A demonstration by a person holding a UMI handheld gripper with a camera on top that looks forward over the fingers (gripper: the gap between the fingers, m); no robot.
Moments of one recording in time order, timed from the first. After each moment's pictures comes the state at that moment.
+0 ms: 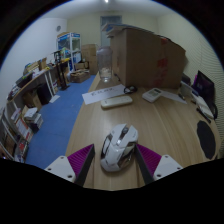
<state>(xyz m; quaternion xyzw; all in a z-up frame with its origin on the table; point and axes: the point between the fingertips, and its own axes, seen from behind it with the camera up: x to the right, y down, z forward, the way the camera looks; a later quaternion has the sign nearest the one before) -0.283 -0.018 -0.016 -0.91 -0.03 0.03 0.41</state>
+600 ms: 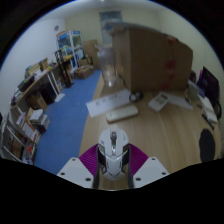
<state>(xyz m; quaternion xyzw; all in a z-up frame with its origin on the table) -0.298 0.017 0.029 -0.93 -0.03 0.07 0.37</state>
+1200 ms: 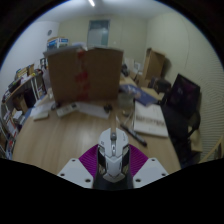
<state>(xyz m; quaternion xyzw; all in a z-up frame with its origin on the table) 0.130 -0.003 0.078 -0.90 -0.02 -0.03 0.43</state>
